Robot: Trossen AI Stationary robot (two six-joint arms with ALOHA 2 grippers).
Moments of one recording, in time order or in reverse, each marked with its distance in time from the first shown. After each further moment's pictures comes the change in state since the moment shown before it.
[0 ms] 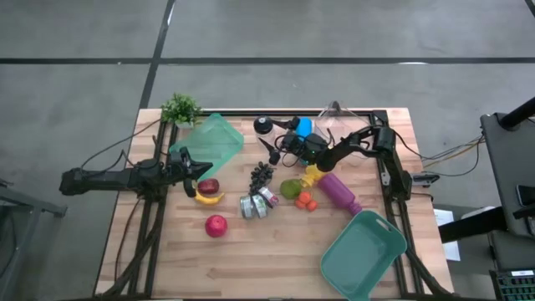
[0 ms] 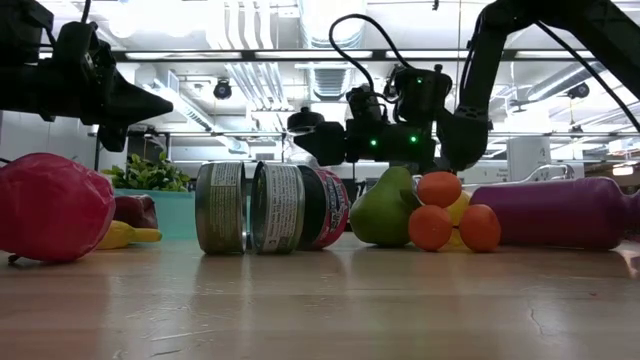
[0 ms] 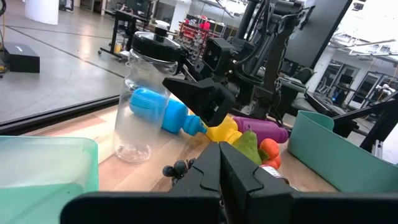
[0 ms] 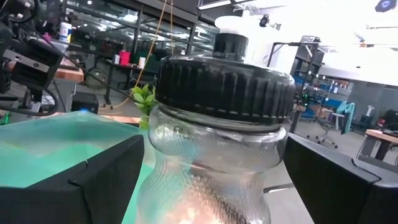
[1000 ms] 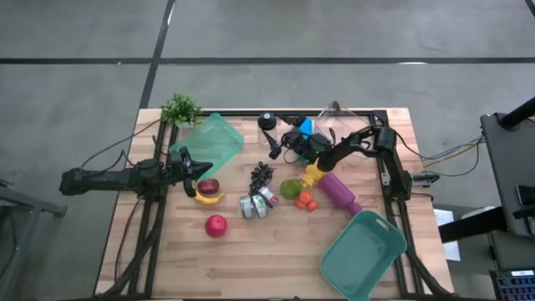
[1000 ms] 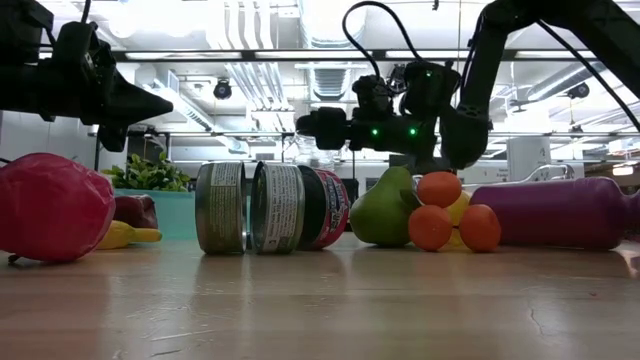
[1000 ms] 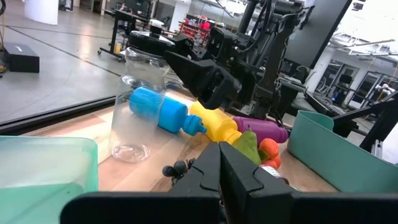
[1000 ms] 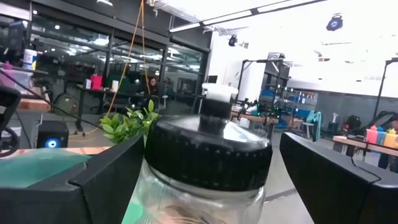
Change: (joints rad) left arm 0.000 0.000 0.000 0.000 0.001 0.000; right arm 0.000 -0.013 -0.001 0.118 0.103 -0.004
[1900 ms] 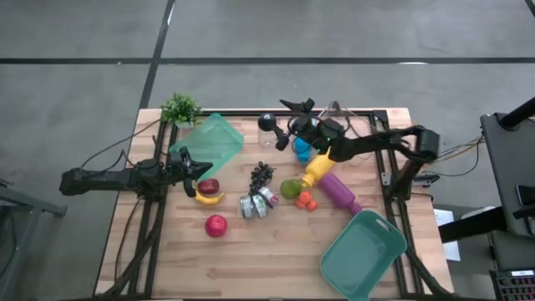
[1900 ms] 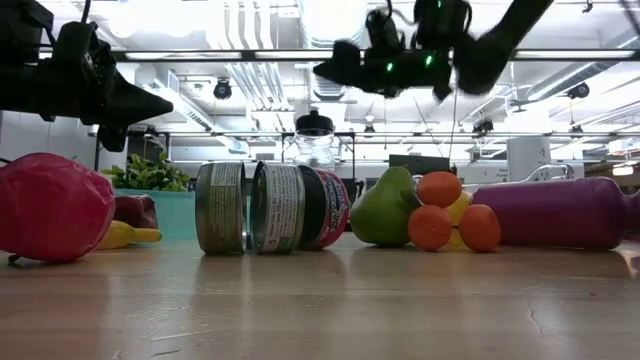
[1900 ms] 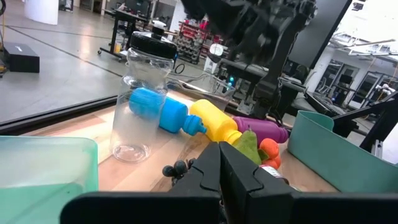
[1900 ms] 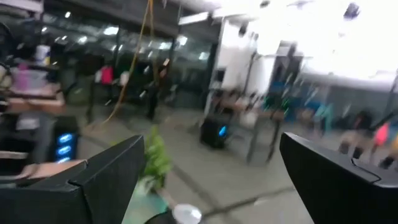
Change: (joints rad) left arm 0.000 0.000 0.000 0.000 0.000 0.000; right arm 0.002 -0.450 0.011 -0.588 -0.033 0.078
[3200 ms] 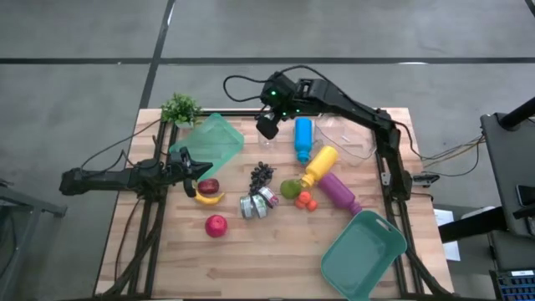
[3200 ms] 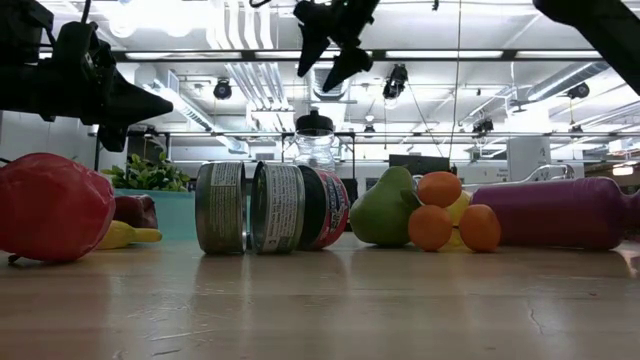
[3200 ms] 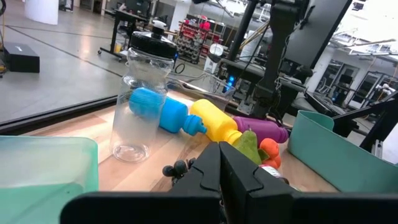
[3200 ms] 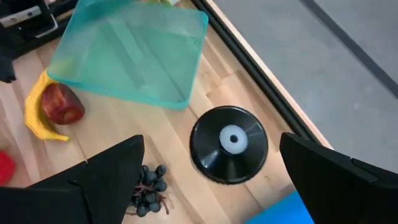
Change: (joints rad) left arm 0.000 0.000 0.000 0.000 0.000 0.000; right arm -0.016 0.423 1.458 -2.137 -0.150 0.391
